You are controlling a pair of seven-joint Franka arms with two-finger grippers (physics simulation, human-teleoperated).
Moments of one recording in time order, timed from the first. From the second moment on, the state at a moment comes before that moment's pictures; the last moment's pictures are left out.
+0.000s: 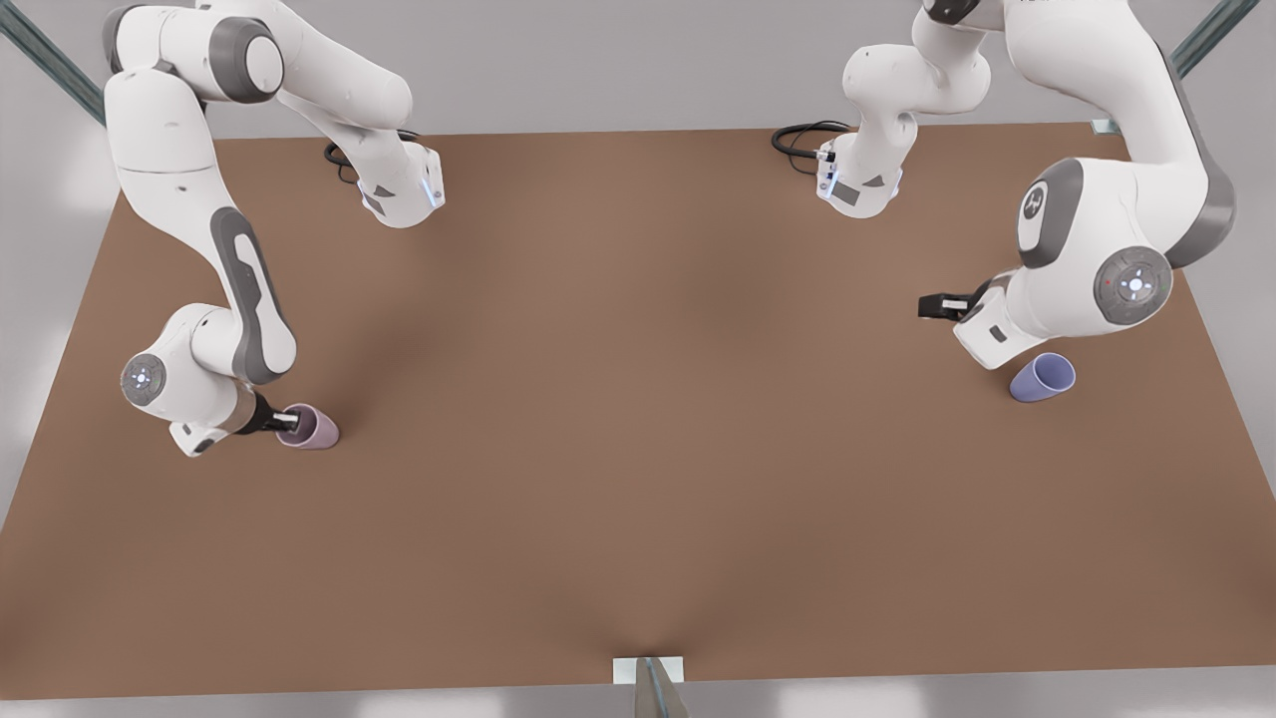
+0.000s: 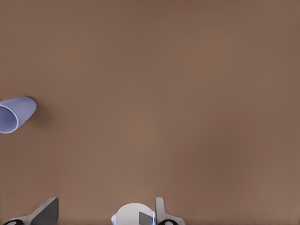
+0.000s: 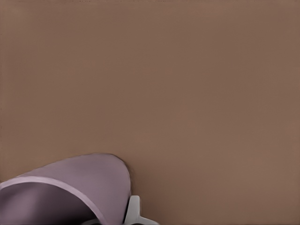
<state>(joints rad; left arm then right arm) -0.14 0.20 0.02 -1.47 -0.02 1.27 -0.03 -0.29 0.41 0.07 -2.04 0.05 2.36 -0.23</state>
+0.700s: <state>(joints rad) -0.14 0.21 0.02 -1.44 -0.02 1.31 -0.02 0.48 0.83 0.19 -0.96 0.15 1.95 0.36</state>
